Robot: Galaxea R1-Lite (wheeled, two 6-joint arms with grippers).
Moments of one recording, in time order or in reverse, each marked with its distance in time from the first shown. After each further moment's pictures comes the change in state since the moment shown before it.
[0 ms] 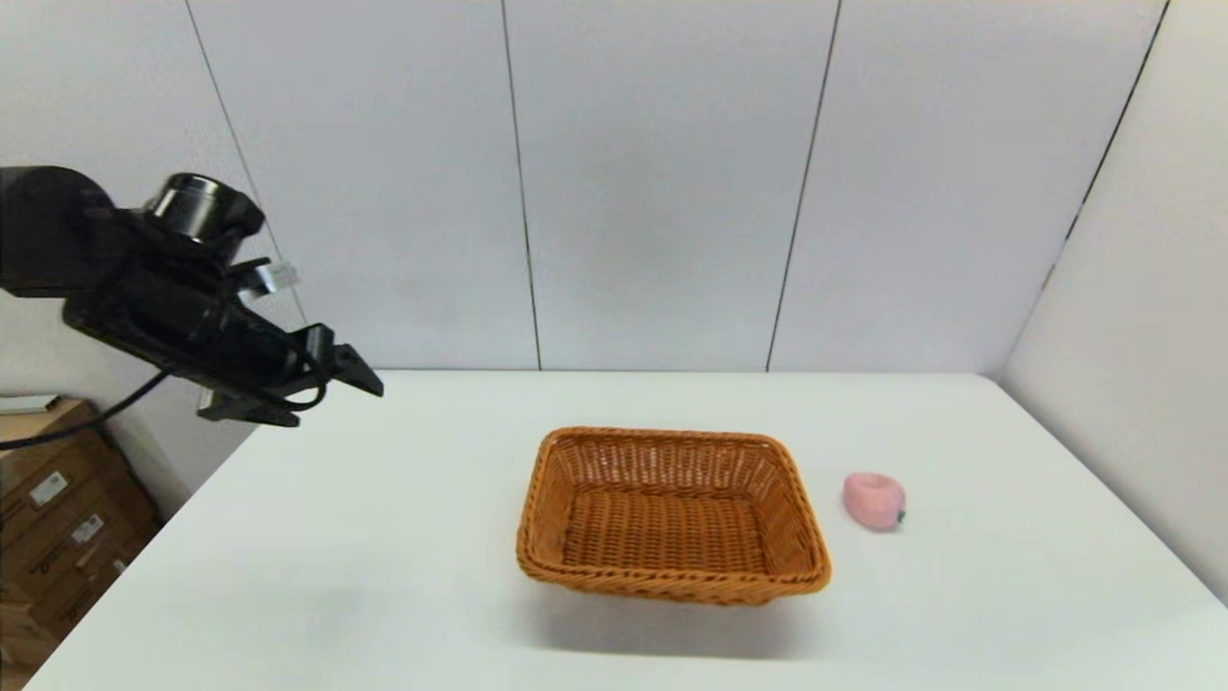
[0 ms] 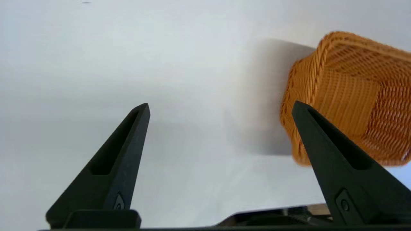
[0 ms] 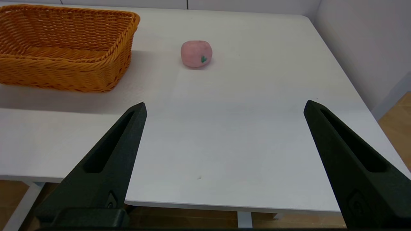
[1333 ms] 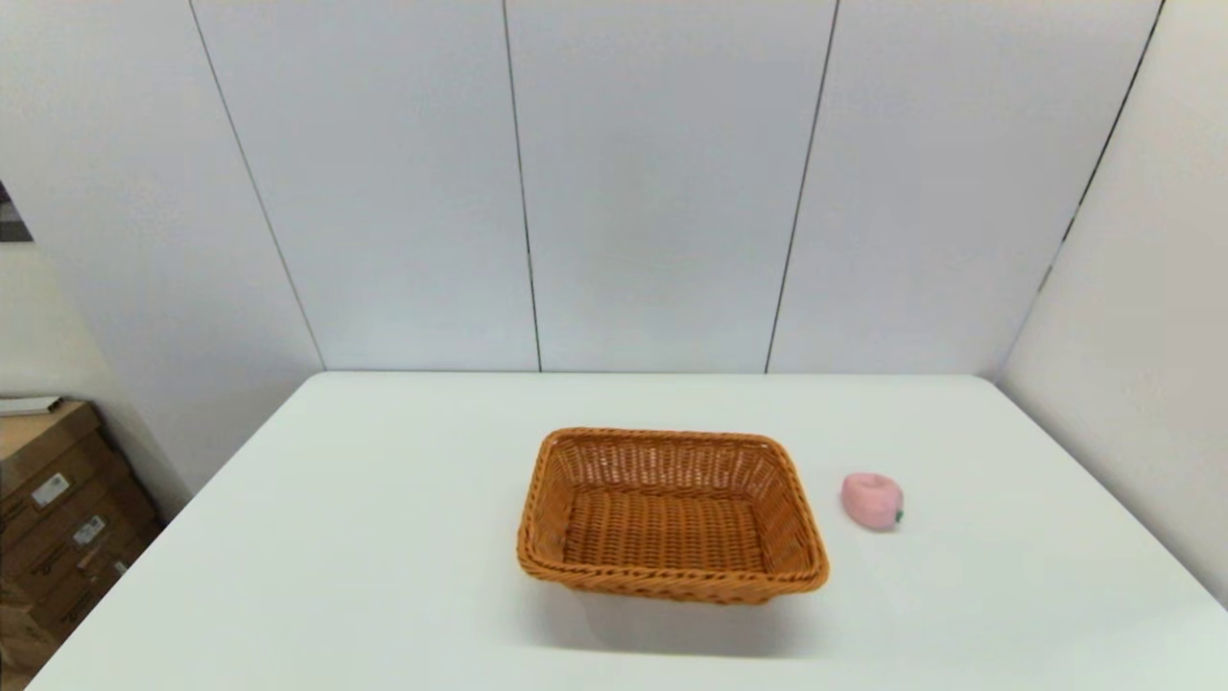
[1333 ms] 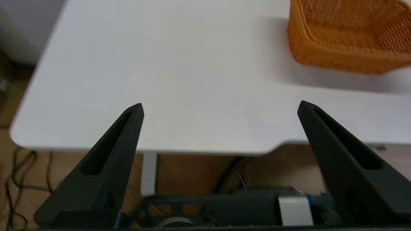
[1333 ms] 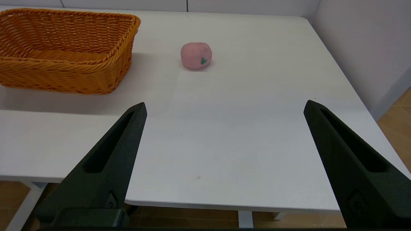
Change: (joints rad) left arm 0.085 -1.515 0.987 -0.099 0.061 0.161; right arm -0.001 0.000 -0.001 -0.003 -0.006 0.006
